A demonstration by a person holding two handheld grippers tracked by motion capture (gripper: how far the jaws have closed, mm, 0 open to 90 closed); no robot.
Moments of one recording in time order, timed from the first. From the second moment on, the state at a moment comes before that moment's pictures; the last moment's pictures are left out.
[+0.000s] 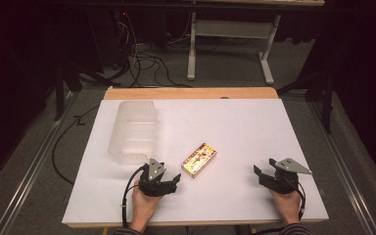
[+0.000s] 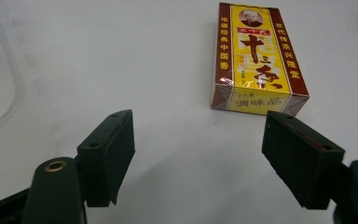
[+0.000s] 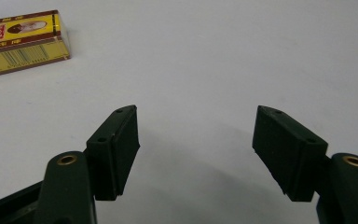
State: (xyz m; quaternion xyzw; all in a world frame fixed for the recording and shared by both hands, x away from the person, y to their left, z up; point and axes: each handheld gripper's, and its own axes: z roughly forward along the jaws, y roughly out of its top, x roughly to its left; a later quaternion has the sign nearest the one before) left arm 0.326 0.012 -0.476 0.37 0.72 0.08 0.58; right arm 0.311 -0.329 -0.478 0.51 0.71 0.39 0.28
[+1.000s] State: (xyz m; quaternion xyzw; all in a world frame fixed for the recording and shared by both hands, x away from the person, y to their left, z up) left arm 0.321 0.006 -0.478 0.39 0.71 0.10 0.58; right arm 0.315 -0.327 -0.478 0.51 0.72 0.37 0.28
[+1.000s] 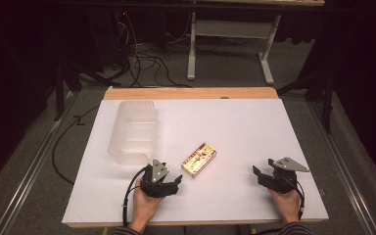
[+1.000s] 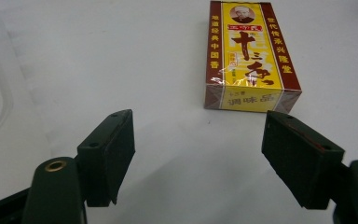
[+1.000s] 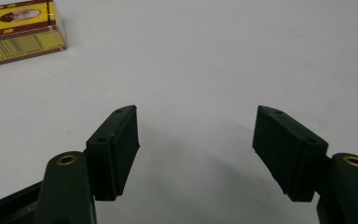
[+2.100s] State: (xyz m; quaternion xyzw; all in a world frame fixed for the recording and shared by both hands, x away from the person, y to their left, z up) left arm 0.334 -0.029 -0.429 0.44 0.68 0.04 0.59; right arm 0.314 -0.329 -0.478 0.52 0.72 0.37 0.28
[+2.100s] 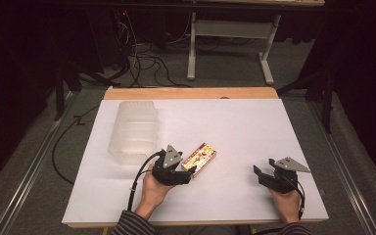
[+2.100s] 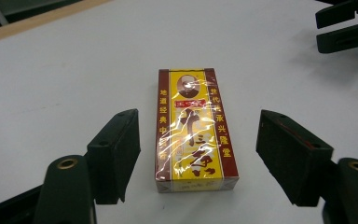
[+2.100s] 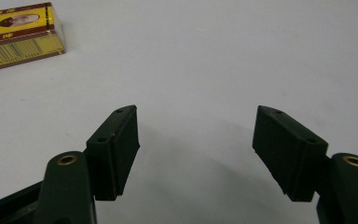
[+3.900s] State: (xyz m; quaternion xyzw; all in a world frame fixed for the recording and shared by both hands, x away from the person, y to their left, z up) left arm 0.407 -0.110 -0.452 0.50 0.72 0.09 0.48; right arm 0.311 -0.330 -0.477 0.51 0.71 0.39 0.29
